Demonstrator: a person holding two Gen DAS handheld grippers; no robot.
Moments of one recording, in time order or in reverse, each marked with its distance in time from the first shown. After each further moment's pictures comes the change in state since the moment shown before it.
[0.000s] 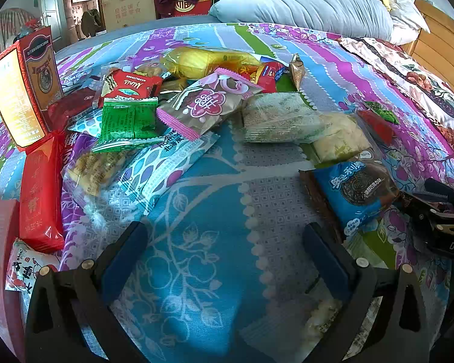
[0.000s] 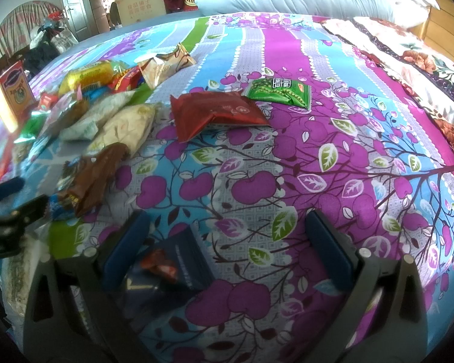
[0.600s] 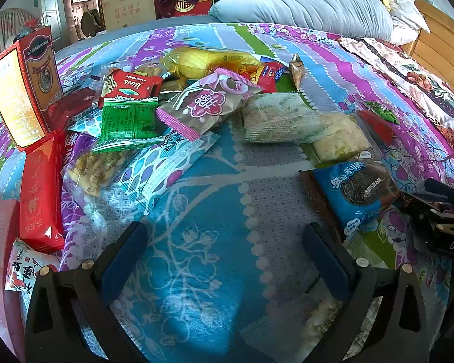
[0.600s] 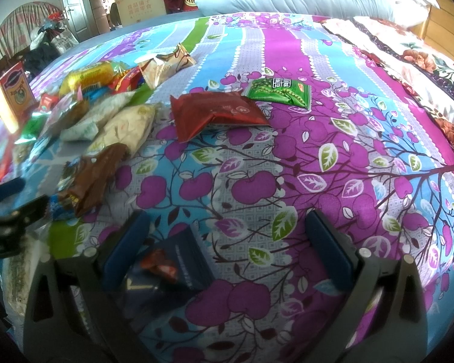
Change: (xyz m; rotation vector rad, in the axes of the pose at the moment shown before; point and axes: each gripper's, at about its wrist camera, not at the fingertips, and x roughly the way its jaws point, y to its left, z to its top) left arm 0.000 0.000 0.000 0.000 0.000 0.000; right arm 0.000 -0.001 0.000 0.001 0.000 0.001
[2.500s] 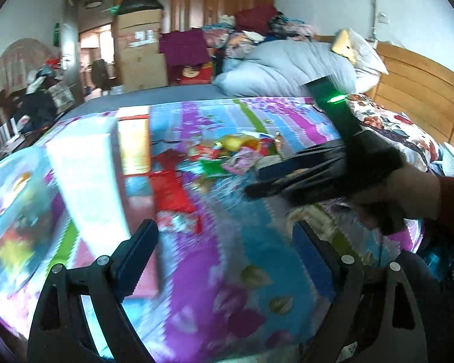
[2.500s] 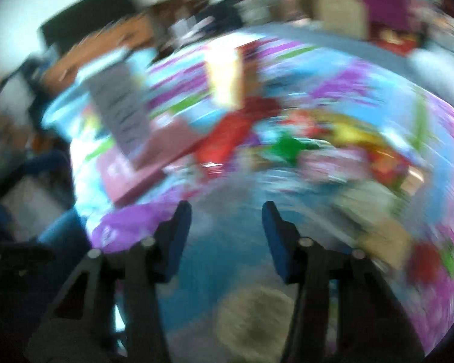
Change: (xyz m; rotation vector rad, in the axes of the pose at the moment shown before) left arm -0.245 0.071 -0.083 0.029 -0.288 -0.019; right arm -0.062 0.241 0.029 -0.697 0.068 0.673
